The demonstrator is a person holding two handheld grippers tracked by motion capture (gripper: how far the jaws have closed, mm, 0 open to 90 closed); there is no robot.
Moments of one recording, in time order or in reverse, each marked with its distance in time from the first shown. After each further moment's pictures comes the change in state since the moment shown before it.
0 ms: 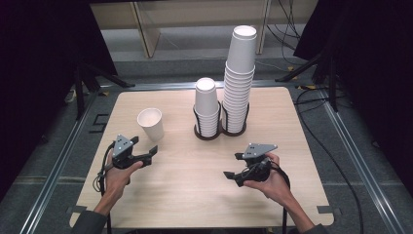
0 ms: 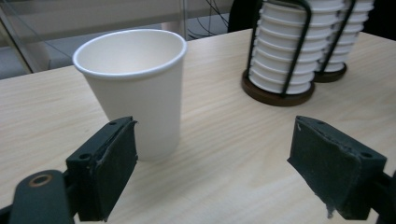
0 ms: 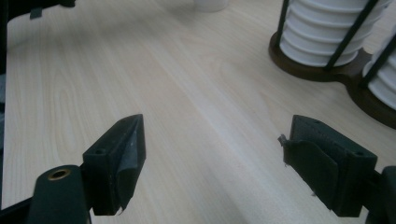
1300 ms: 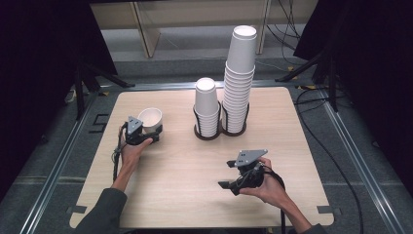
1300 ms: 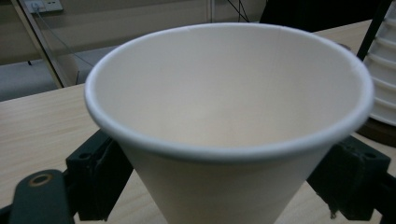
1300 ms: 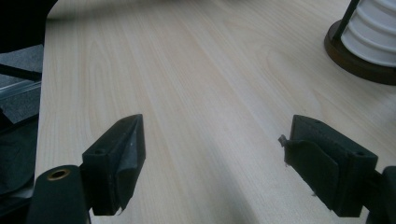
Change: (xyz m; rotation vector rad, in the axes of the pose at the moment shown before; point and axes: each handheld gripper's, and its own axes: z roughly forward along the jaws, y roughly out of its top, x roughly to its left) left arm 0.056 -0.004 0.102 -0.033 0.109 0.010; right arm 0.017 -0.004 0.016 0.067 0.116 -0.101
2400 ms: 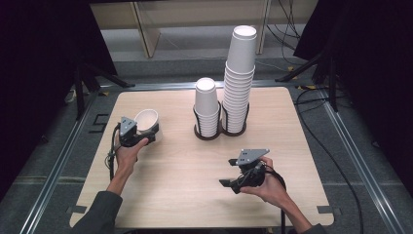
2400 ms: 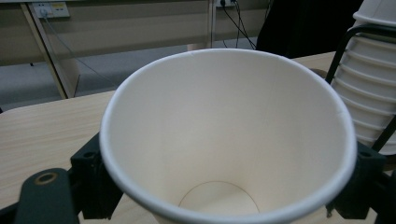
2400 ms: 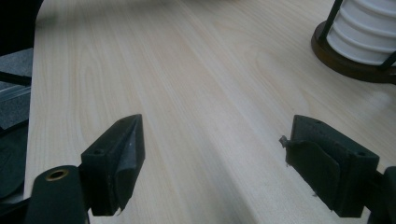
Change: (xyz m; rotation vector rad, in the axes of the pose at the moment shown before) left arm -0.006 0.022 -0.027 -0.052 0.010 -0.036; right arm -0.002 0.000 -0.002 -0.003 -0.028 0.021
